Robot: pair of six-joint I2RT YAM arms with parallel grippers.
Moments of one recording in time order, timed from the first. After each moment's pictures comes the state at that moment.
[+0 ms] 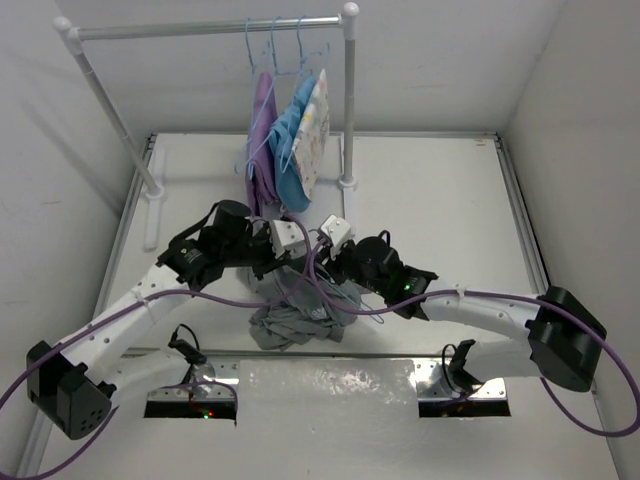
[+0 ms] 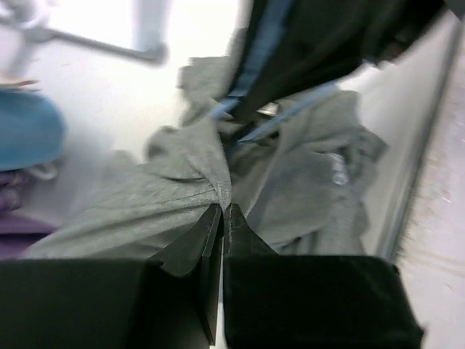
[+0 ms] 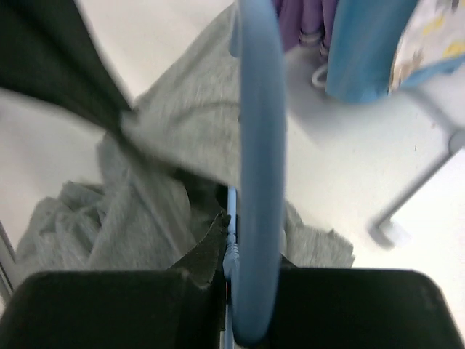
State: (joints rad) left arm -0.57 1.04 0.88 -0.51 0.43 0.46; right arm 0.95 1.28 0.60 0.35 0.10 -0.04
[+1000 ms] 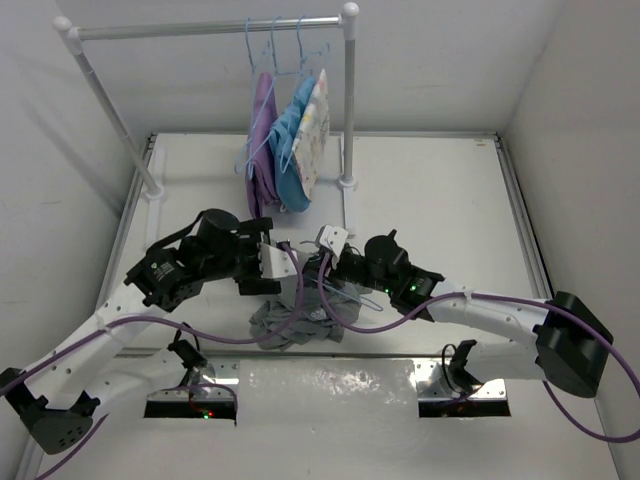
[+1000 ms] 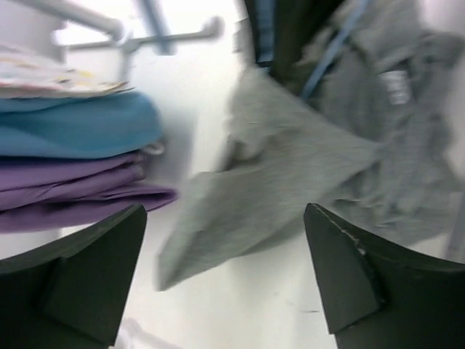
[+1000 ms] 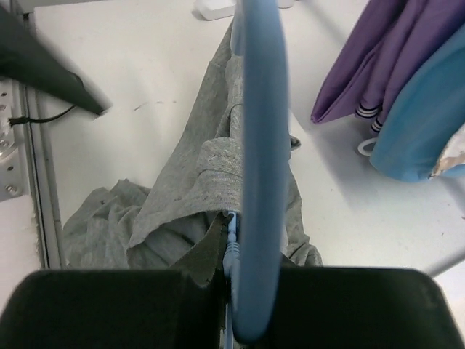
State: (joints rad) left arm -0.71 0.88 1.01 -0.82 0.23 0.82; right arm 0.94 1.24 0.61 0.41 -0.17 -0.18
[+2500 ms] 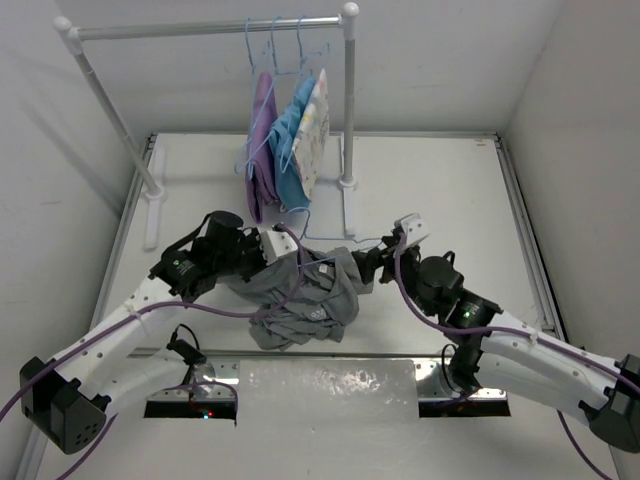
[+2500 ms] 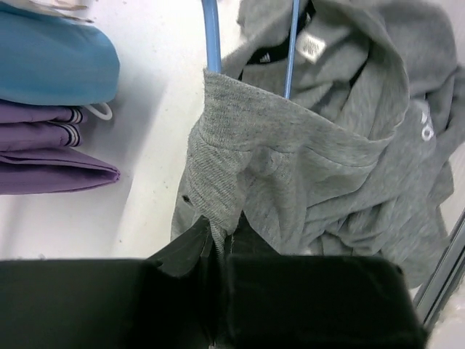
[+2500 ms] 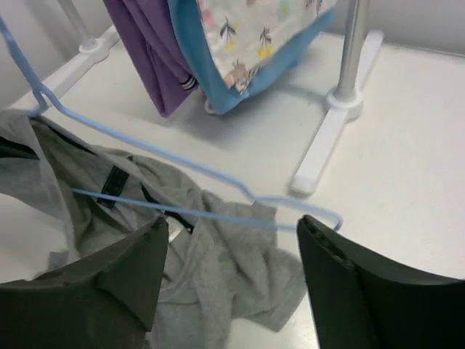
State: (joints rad) left arm -0.56 0.94 0.80 -0.55 0.25 0.61; right arm 0.91 0.78 0.46 0.18 0.36 0.14
